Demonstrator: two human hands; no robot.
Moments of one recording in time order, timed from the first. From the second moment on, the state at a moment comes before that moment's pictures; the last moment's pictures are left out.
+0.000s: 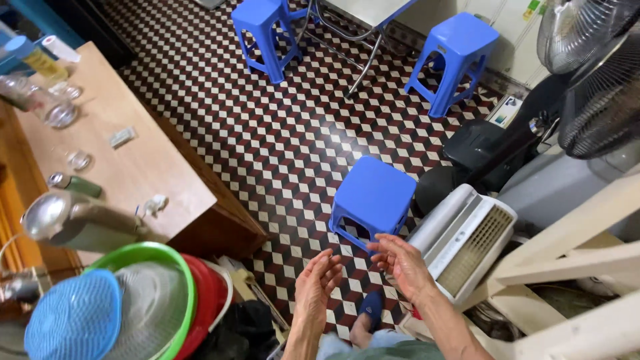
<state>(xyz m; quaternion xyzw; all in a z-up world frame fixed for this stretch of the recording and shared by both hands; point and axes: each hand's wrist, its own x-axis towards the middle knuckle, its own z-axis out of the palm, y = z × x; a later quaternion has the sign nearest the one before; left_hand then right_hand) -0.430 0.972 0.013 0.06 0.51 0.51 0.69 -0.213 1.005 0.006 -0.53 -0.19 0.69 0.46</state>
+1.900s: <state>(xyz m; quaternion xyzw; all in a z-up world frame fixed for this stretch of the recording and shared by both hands) -0.457 1.402 -0.212 0.21 0.72 0.13 0.65 -0.116 1.251 -0.239 -0.70 0.18 0.56 0.41</state>
